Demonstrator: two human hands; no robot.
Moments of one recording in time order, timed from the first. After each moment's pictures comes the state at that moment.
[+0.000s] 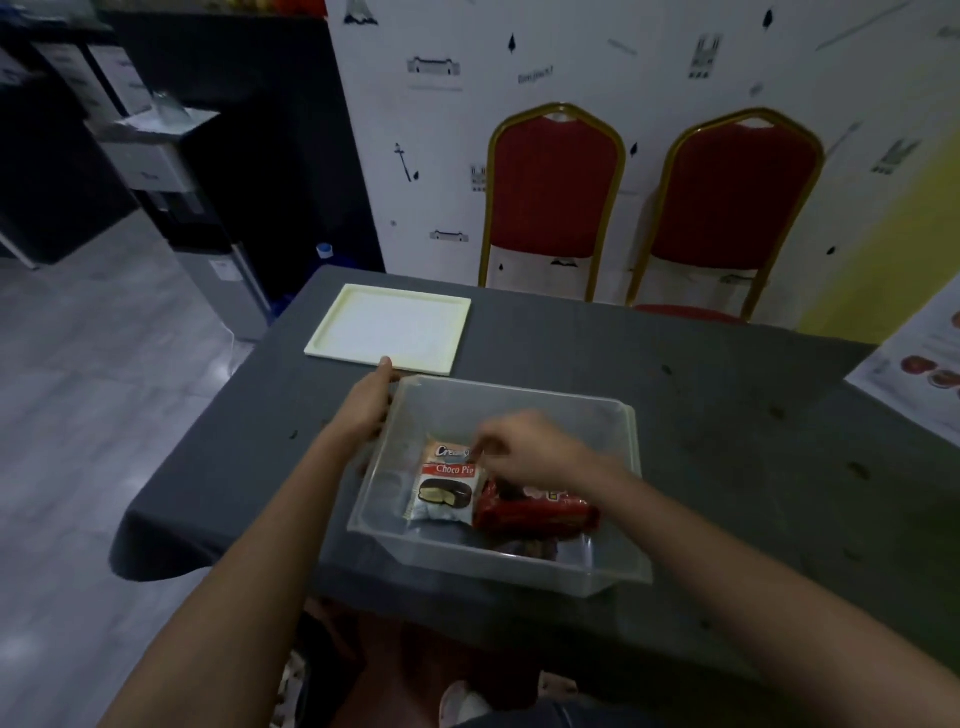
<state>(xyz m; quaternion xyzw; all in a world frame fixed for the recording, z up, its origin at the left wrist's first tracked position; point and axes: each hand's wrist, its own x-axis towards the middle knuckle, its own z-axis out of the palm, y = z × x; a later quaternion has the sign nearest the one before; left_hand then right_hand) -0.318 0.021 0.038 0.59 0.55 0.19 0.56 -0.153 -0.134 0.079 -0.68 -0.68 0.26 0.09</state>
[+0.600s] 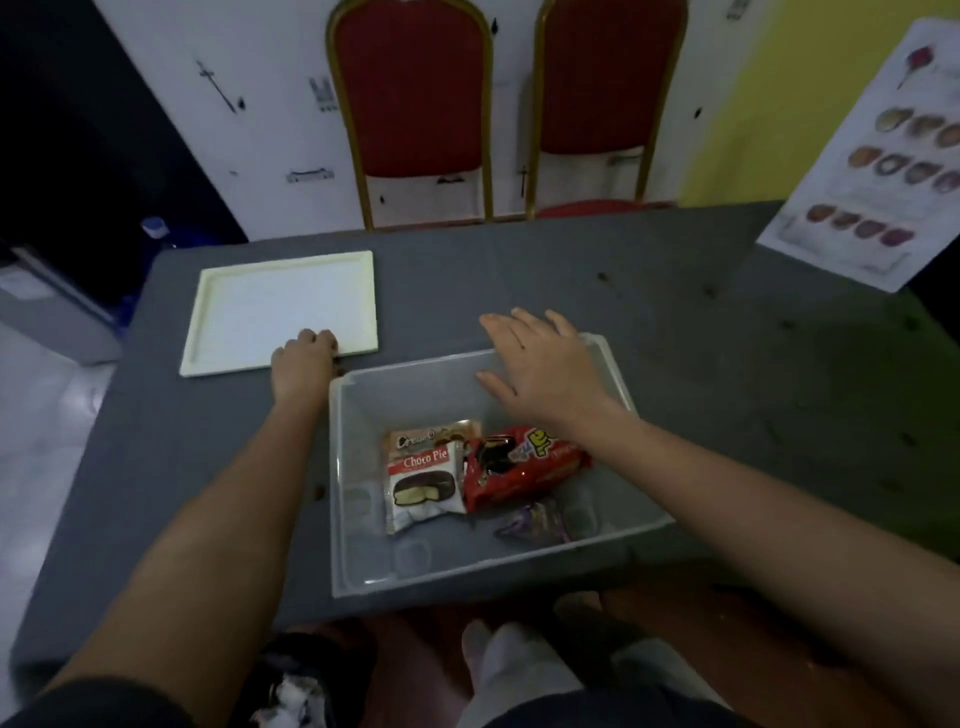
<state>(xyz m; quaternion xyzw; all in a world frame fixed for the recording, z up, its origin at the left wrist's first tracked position) -0.269 0.134 -0.046 0.90 0.42 -0.04 0.05 -0.118 -0.121 0.028 -0.83 -0.56 -0.05 0.07</state>
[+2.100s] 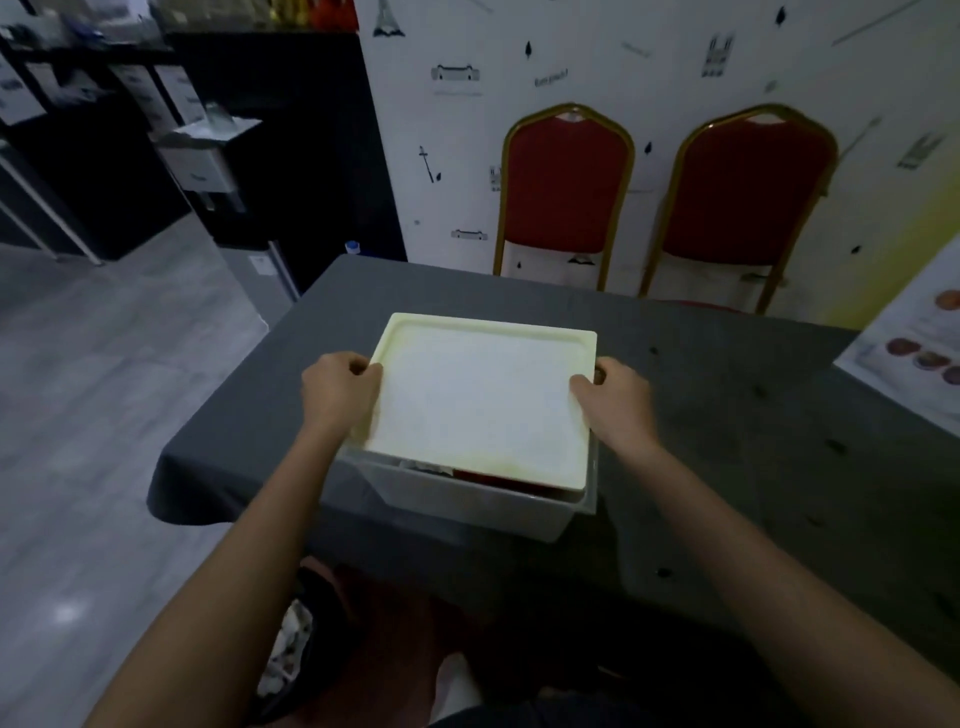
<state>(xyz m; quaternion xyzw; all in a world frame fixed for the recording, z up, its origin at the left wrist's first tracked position) -0.335 -0.067 0.085 0.69 0.64 0.24 0.23 -0.090 -0.210 0.077 -0.81 -0.35 0.22 0.41</state>
